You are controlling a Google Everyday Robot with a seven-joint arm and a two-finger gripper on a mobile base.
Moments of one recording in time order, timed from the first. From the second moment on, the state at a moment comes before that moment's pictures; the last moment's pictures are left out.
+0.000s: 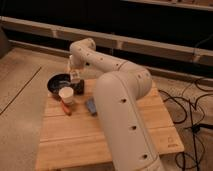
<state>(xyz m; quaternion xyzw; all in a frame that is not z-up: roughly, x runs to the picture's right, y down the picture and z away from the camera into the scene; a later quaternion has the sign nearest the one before) -0.230 -0.110 0.930 -0.27 -0.05 0.59 0.76</state>
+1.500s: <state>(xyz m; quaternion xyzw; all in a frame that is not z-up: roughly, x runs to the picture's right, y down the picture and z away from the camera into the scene) -0.308 -0.089 0.946 -0.34 -0.07 0.52 0.78</state>
